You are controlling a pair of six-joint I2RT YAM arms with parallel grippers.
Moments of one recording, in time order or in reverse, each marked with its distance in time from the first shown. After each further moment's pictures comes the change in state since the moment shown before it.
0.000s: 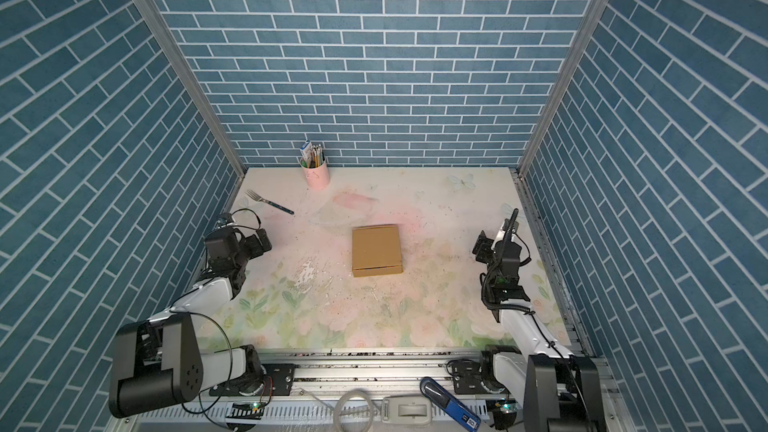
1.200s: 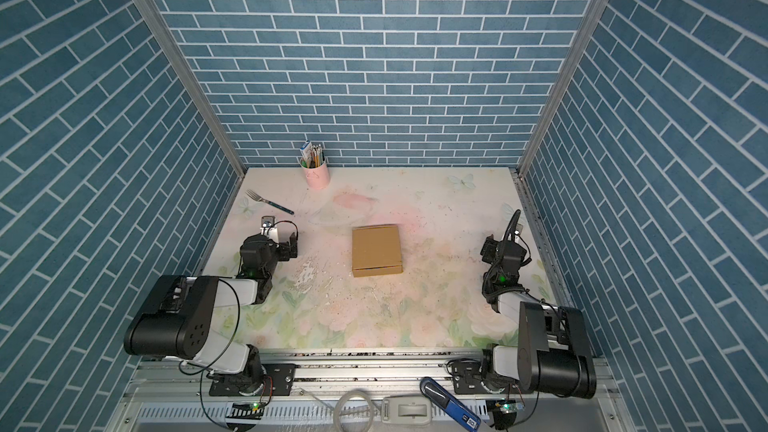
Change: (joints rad) left arm -0.249 0.250 -0.116 0.490 -0.125 0.247; right arm -0.090 0.253 -0.021 0.239 0.035 -0.043
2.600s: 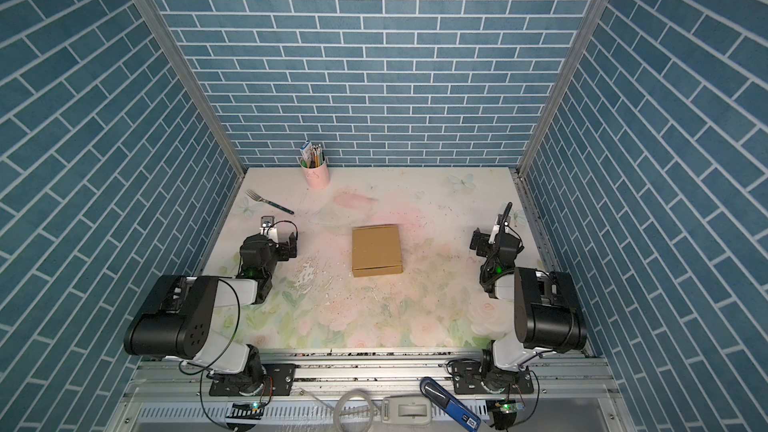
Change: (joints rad) left arm 0.002 0.000 0.000 0.000 -0.003 0.000; right arm 0.012 0.242 0.089 0.147 -0.145 -0.087
